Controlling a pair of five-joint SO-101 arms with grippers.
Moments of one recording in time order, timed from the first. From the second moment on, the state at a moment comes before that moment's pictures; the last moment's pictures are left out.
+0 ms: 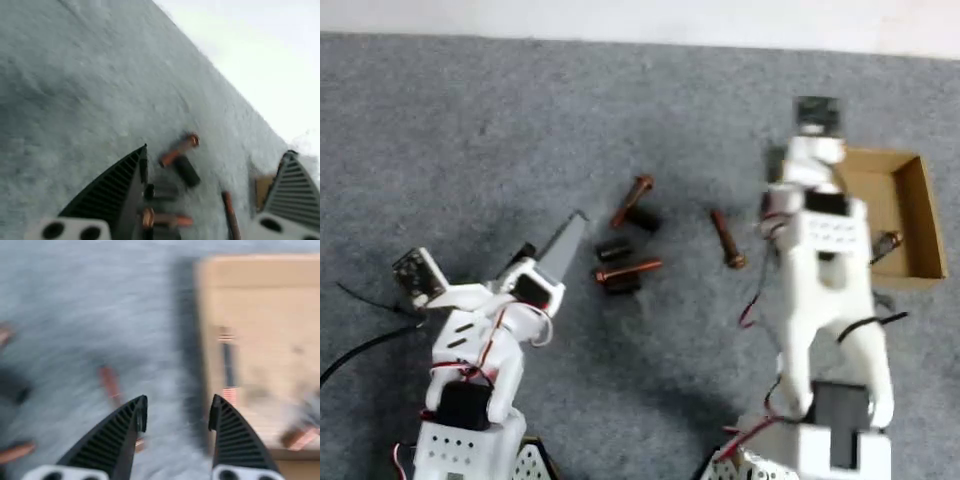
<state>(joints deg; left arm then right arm) 1.1 -101.9 94.3 36.2 51.7 -4.3 -11.9 27.2 47.8 5.3</state>
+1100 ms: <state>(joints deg) -2.0 -101.9 94.4 34.1 53.6 -29.3 19.6 17.5 29.3 13.2</state>
